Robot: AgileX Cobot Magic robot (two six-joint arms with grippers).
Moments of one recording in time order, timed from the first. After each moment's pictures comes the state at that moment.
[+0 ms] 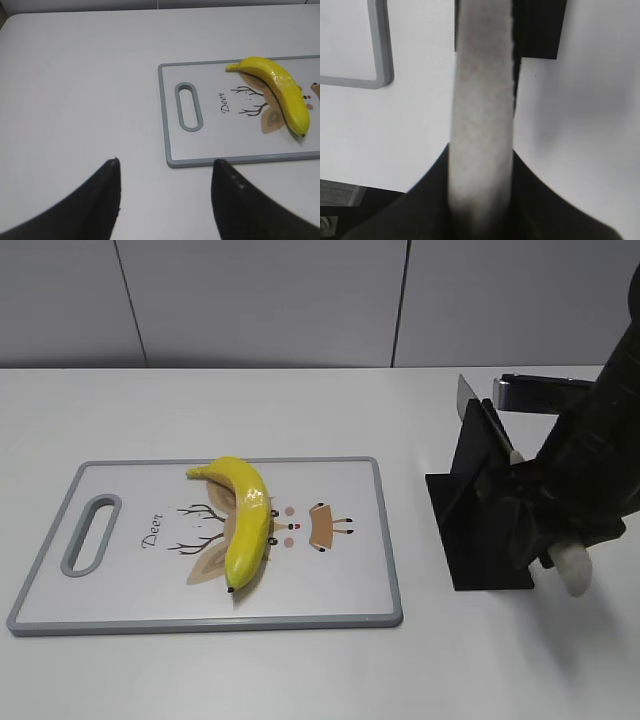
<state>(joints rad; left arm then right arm) 0.02 0.08 -0.51 -0.15 1.05 0.23 0.35 1.62 -0.98 0.17 0.96 0.21</state>
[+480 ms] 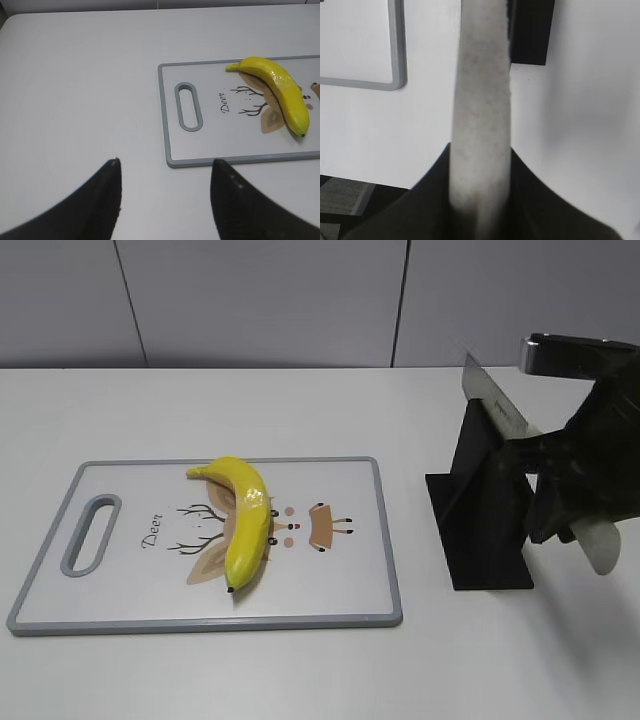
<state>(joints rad) 0.02 0.08 -0.51 -0.15 1.05 0.23 0.35 1.50 -0.98 0.15 0.97 0.21</state>
